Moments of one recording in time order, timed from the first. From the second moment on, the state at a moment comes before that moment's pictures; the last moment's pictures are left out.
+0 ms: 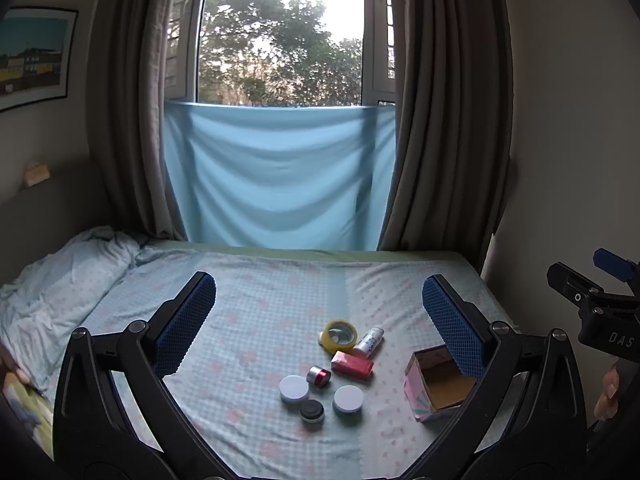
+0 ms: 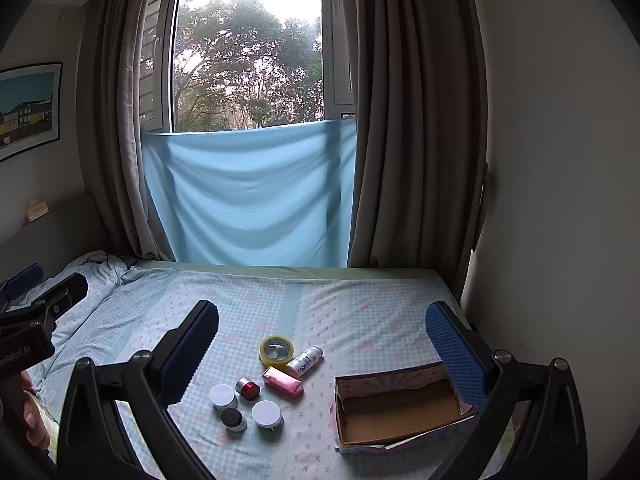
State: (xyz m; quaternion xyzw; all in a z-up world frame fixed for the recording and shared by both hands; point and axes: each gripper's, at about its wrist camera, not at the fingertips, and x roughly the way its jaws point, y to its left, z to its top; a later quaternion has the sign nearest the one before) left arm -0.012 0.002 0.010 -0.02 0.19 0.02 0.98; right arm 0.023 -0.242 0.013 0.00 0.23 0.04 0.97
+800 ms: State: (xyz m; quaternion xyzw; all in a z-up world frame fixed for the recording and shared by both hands) left arm -0.009 -0.004 0.004 -0.01 0.19 0.02 0.98; right arm 0.015 -0.237 0.012 0.00 0.23 0.04 0.97
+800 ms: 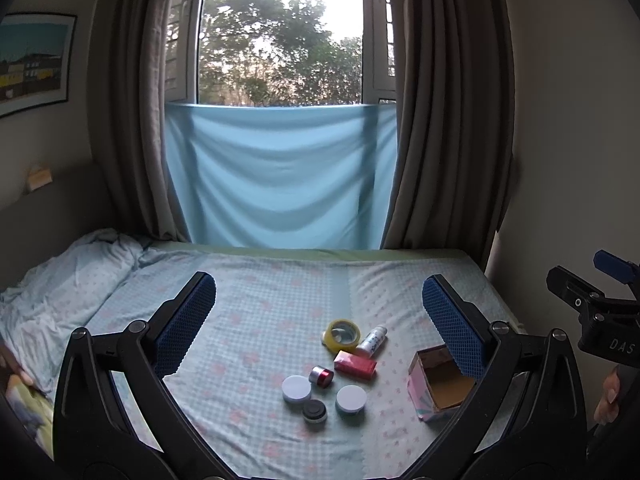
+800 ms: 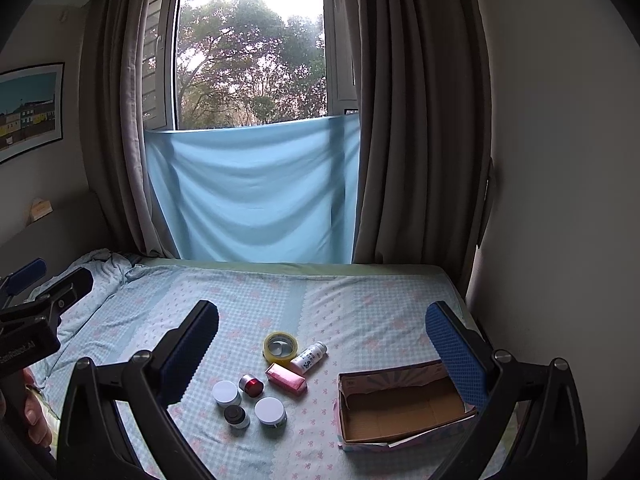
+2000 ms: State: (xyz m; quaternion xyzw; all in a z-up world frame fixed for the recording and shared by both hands) left arm -0.005 -0.010 0.002 -0.01 0.19 0.02 0.98; right arm 0.021 -0.247 0.012 0.02 0.22 0.04 0.97
